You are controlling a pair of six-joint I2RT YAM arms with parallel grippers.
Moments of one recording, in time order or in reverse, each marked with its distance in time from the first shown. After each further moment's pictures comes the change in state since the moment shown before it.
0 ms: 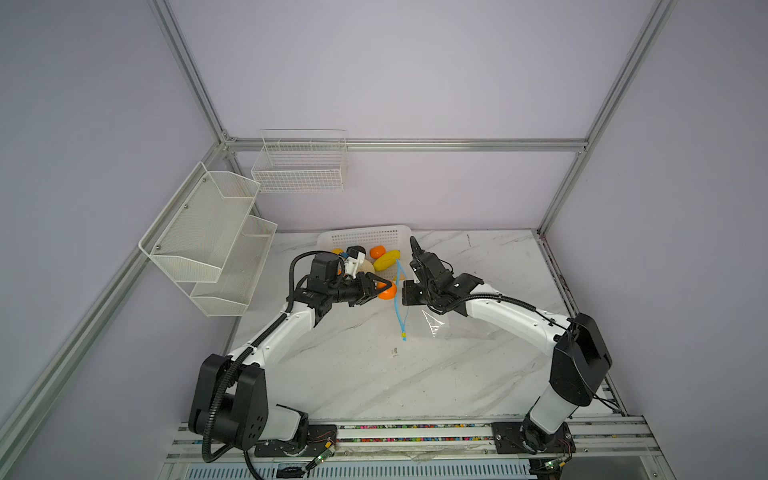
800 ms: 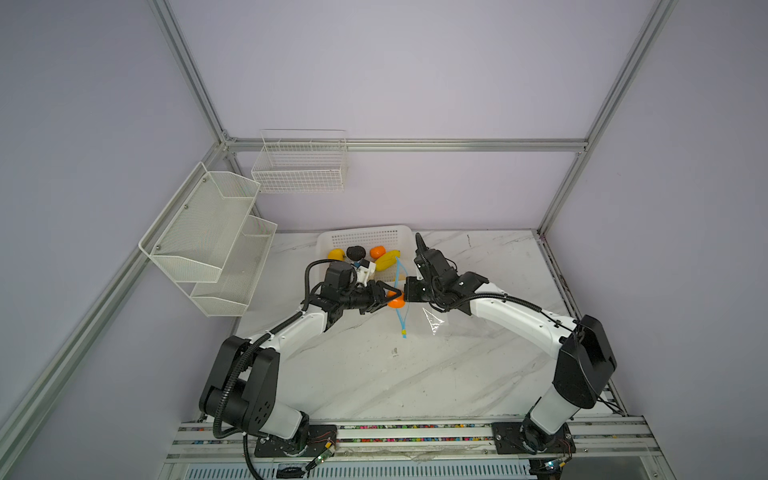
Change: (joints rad) left arm -0.062 0.091 -0.080 0.143 -0.019 -0.069; right arm -0.020 -0.035 0.000 0.015 -0.041 0.042
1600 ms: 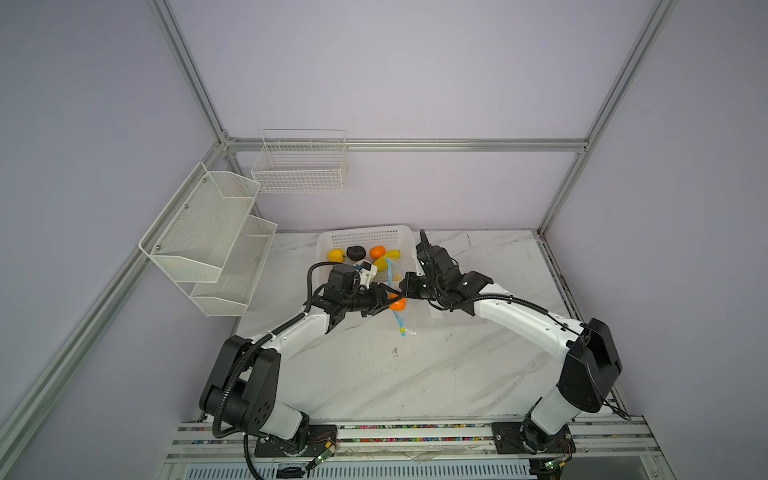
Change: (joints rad) left arm -0.030 0.000 -0.006 -0.017 -0.049 -0.027; right arm 0.000 -0.019 0.000 0.053 -0.073 0.059
